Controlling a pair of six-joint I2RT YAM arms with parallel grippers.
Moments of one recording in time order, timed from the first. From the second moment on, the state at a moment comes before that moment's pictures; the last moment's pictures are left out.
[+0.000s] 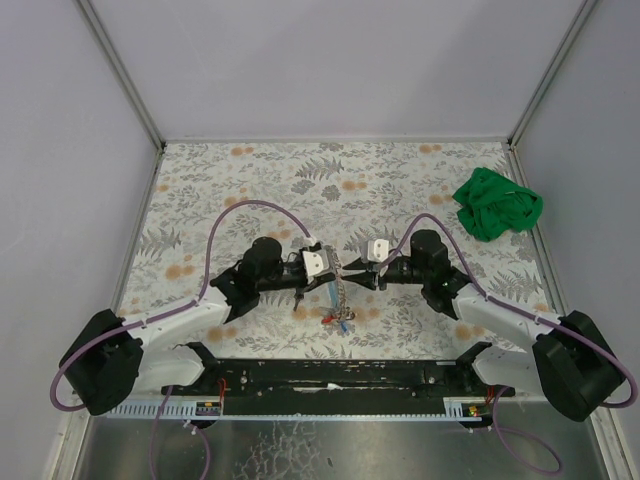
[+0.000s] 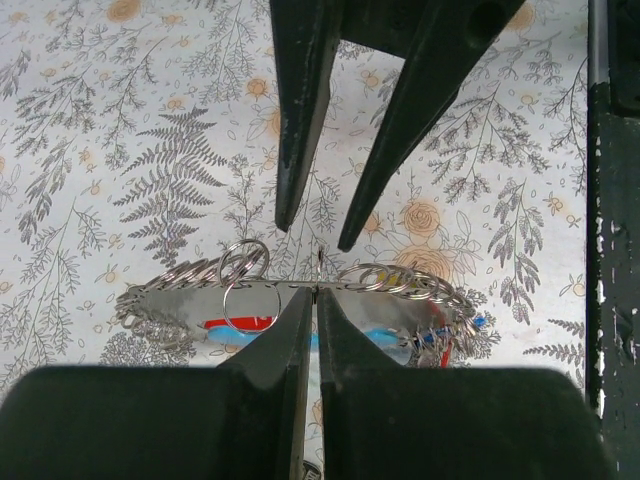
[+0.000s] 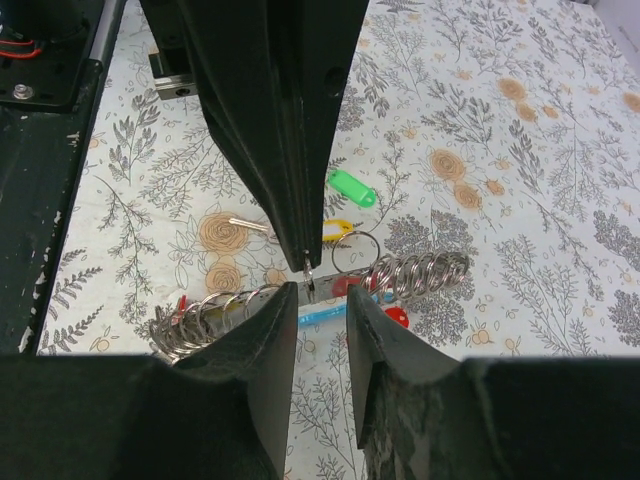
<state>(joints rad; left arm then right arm) -0.75 1.18 0.53 0.32 0.53 0.30 0.61 1.17 0.47 0.43 -0.80 -0.42</state>
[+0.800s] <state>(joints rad) -0.81 1.17 0.59 0.14 0.45 0.39 0.61 1.31 0.60 0.24 -0.91 -0.49</state>
